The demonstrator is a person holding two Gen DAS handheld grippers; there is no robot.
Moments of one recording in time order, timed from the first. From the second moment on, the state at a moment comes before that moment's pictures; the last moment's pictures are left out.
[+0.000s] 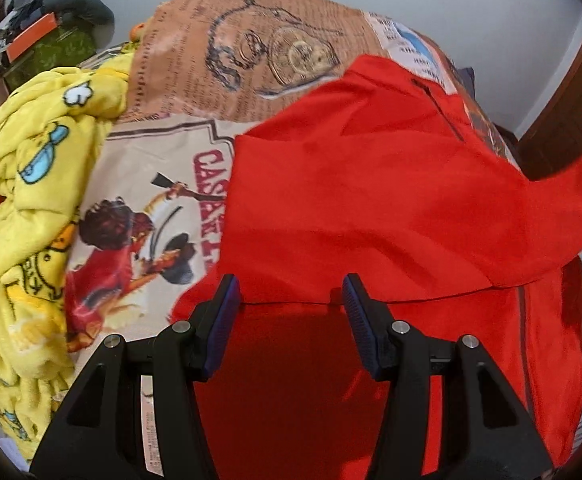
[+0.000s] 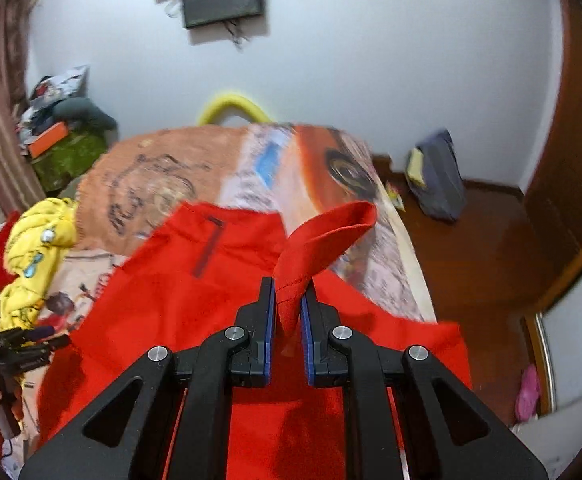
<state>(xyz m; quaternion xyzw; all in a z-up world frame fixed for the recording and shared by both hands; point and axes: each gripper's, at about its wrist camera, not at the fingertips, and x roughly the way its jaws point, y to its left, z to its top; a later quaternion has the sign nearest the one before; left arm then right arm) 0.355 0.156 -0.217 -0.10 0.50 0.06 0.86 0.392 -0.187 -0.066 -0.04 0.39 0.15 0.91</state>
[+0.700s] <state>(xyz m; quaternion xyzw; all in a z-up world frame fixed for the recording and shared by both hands) 0.345 0.150 -0.243 -0.08 0.53 0.06 0.84 0.382 -0.289 -0.159 0.07 0.55 0.13 0.83</state>
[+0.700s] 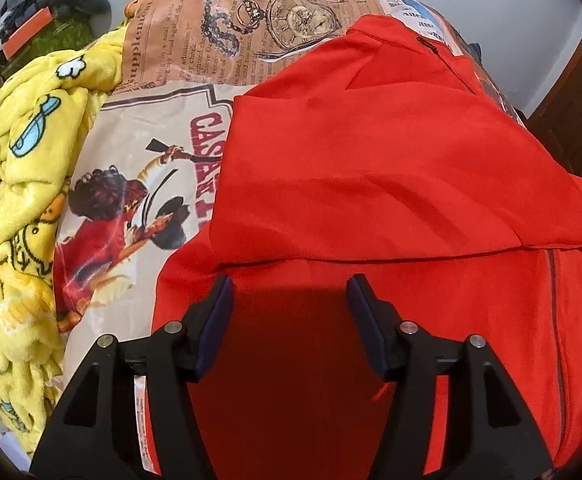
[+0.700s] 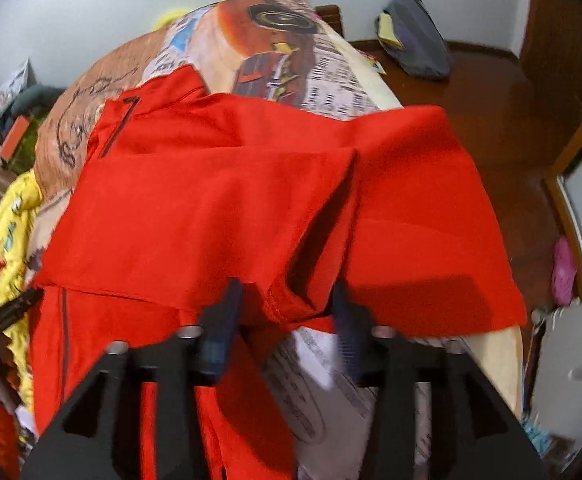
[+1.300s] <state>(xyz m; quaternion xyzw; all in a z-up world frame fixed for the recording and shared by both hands) 0.346 0.127 -0.198 -0.11 0.48 0.02 0.87 0.368 -0.406 -0.205 0.31 0.55 0.05 0.77</state>
